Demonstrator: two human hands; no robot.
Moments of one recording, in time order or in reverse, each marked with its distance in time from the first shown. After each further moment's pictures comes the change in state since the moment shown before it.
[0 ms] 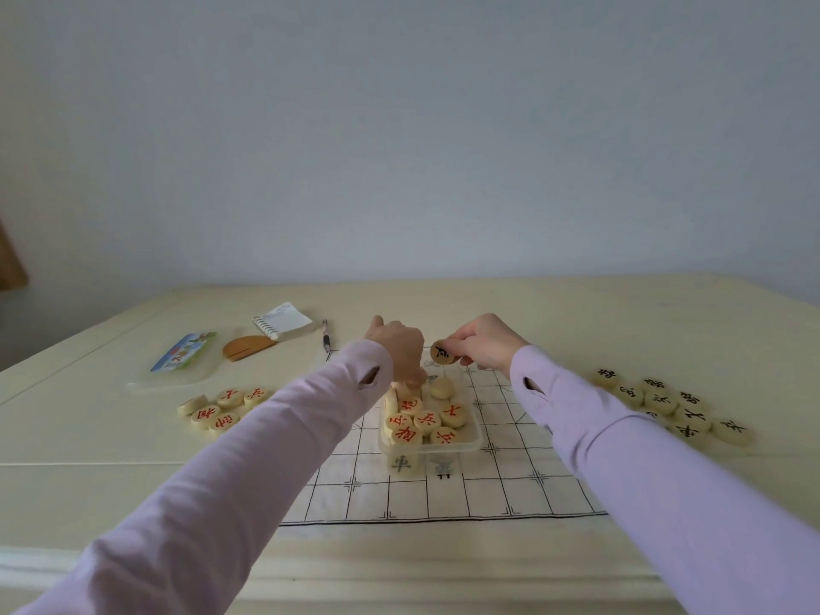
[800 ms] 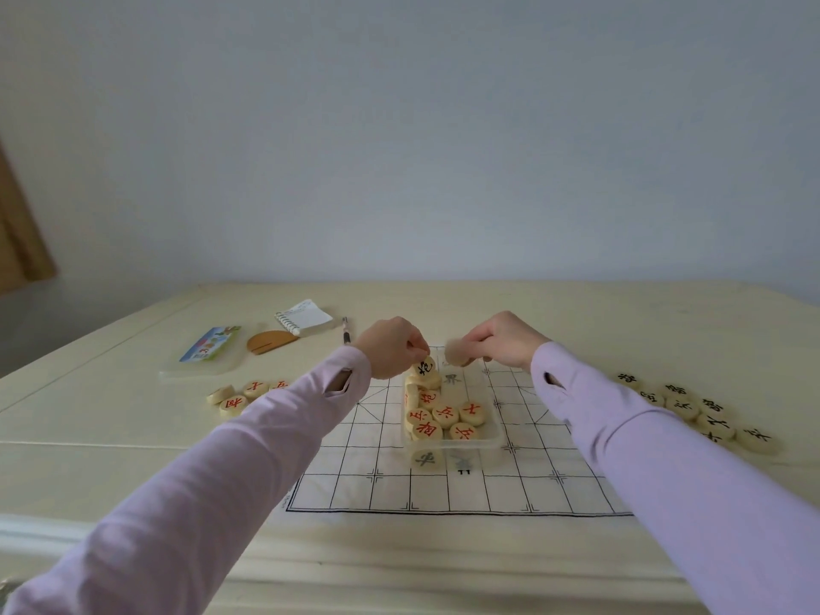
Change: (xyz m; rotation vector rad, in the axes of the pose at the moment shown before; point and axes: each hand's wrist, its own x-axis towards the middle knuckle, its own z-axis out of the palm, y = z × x) left_hand -0.039 -0.027 0.000 -0.547 0.155 -0.024; right_hand -0.006 -0.006 -0.007 -0.098 -0.127 -0.090
